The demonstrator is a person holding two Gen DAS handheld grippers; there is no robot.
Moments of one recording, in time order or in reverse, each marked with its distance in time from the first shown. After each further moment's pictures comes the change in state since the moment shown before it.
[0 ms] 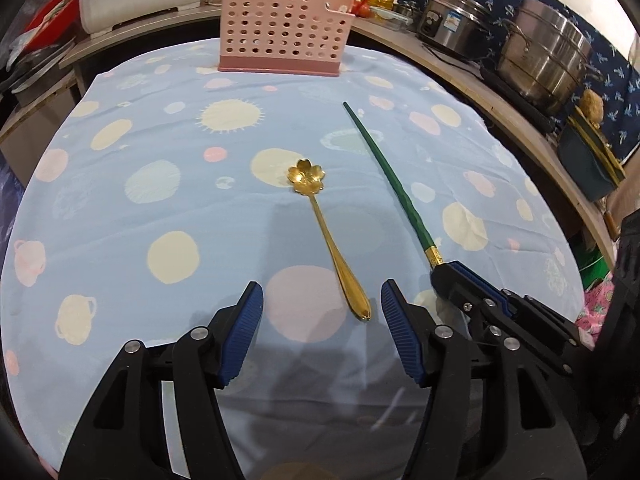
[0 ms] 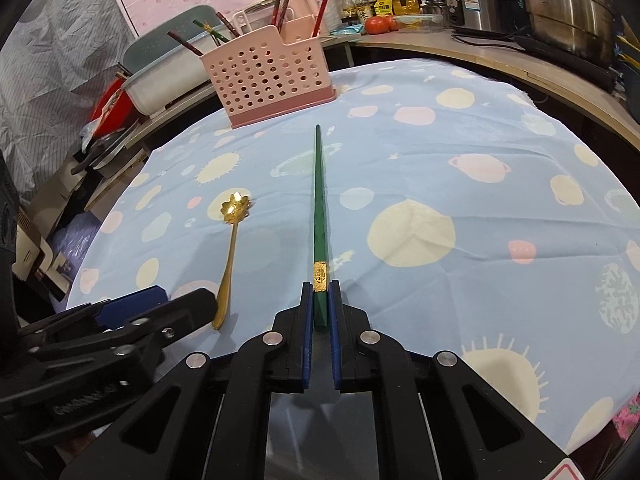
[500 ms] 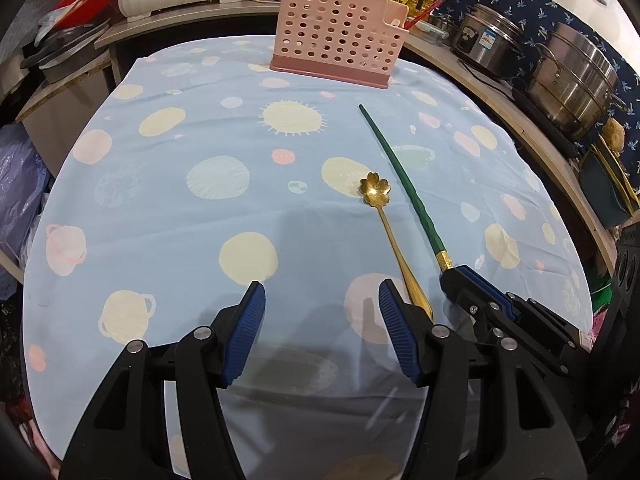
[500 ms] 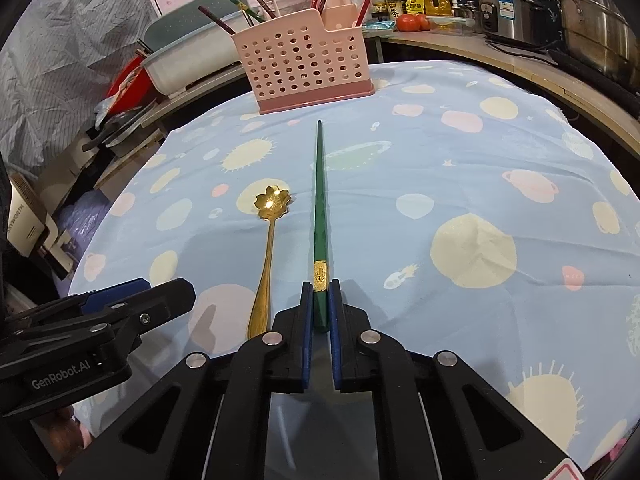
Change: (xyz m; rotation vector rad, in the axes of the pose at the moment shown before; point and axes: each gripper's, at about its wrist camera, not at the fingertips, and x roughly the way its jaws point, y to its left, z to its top) left arm -0.015 0.042 0.003 -0.092 -0.010 0.047; right arm 0.017 0.030 0.006 -0.082 0.025 0.030
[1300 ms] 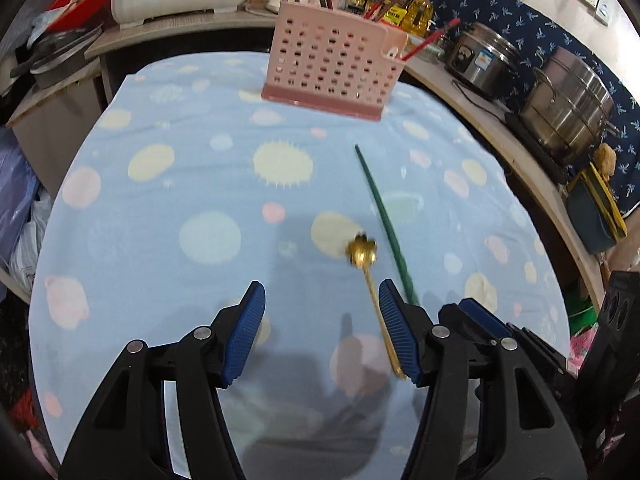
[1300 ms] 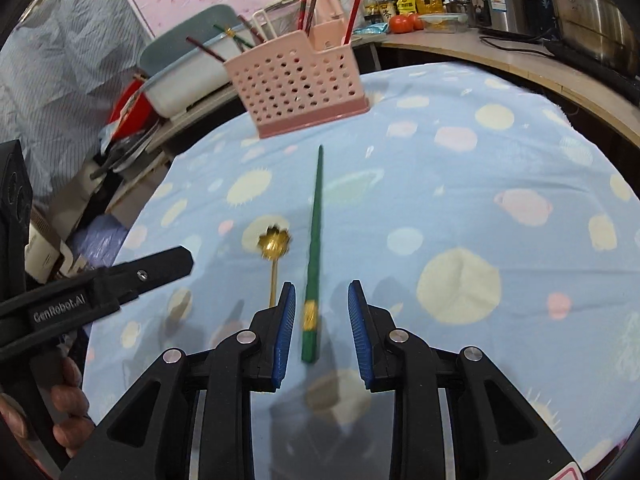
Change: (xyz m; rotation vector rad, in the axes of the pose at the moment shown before) left arm -0.006 0.004 0.036 -0.024 -0.013 -0.047; right arm -0.010 -0.009 0.022 0.058 -0.005 0.054
